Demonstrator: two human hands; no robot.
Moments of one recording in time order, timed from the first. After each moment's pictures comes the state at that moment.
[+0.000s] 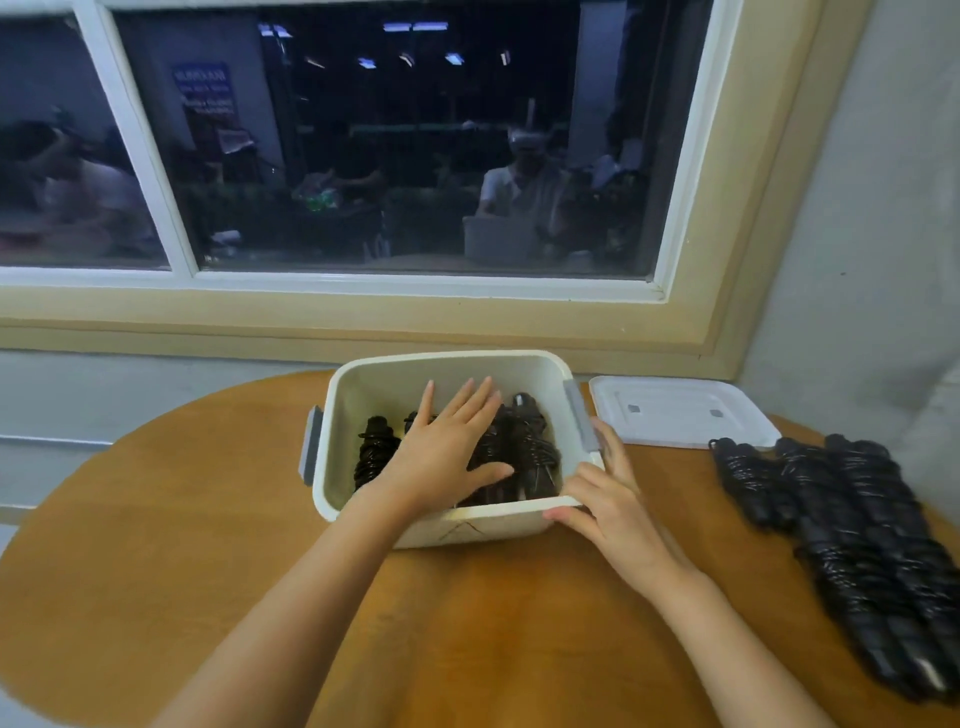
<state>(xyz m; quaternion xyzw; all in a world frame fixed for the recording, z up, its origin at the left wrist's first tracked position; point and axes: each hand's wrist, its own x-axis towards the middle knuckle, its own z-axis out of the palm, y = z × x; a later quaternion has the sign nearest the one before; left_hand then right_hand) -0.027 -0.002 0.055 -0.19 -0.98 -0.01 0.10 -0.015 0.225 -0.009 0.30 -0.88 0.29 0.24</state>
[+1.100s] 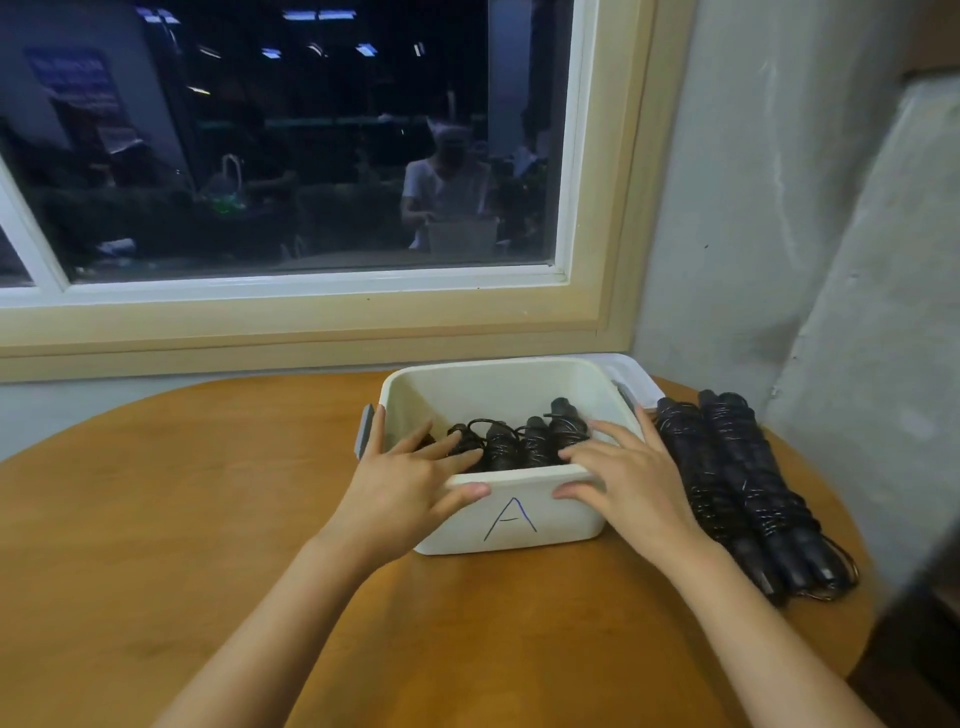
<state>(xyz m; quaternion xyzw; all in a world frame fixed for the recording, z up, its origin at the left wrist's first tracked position) 0.020 0.074 0.045 -0.25 -0.96 -0.01 0.11 0.023 0.344 0.016 0.19 -0.94 0.11 0.27</state>
